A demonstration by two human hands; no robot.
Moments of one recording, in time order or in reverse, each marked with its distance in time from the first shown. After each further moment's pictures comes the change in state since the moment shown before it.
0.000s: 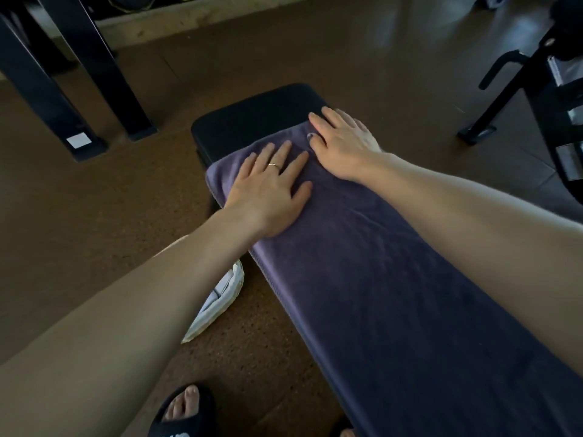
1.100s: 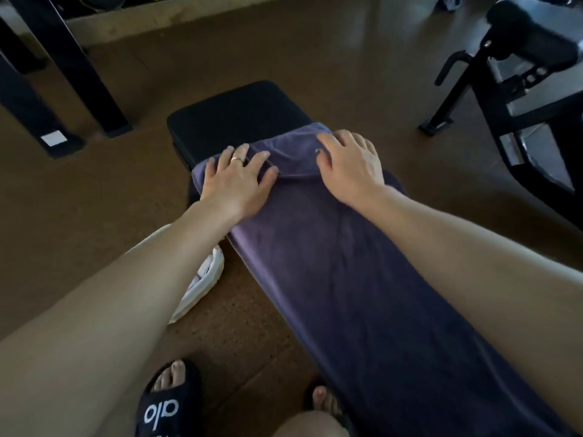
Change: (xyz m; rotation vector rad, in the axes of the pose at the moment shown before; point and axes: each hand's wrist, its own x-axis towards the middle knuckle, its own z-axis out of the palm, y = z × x) left_hand -0.024 0.019 -0.004 -0.090 -0.006 -0.162; right_hand -0.119 0.013 -0.011 -0.023 0.220 0.165
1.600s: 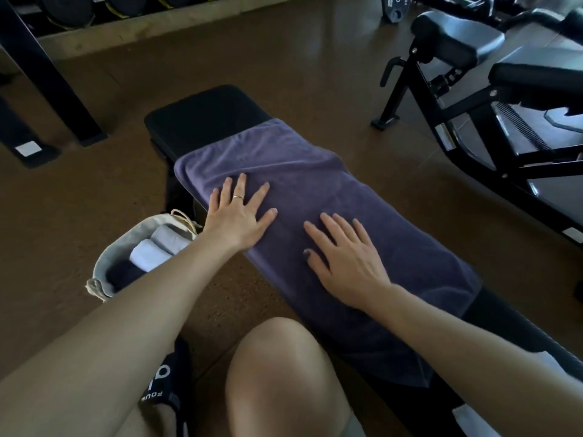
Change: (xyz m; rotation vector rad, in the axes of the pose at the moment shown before) left_hand -0.116 0.050 0.022 0.084 -0.180 0.121; right_hand -0.252 -0.001 -0.041 -0.033 -0.281 -0.015
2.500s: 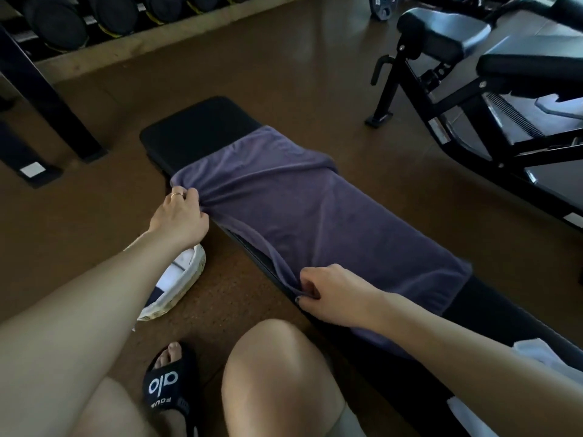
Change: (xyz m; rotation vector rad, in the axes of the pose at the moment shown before) left_hand 0.000 -0.072 -0.026 -0.019 0.113 -0.179; right_hand -0.028 -0.026 -0.029 0.345 -0.368 0.003
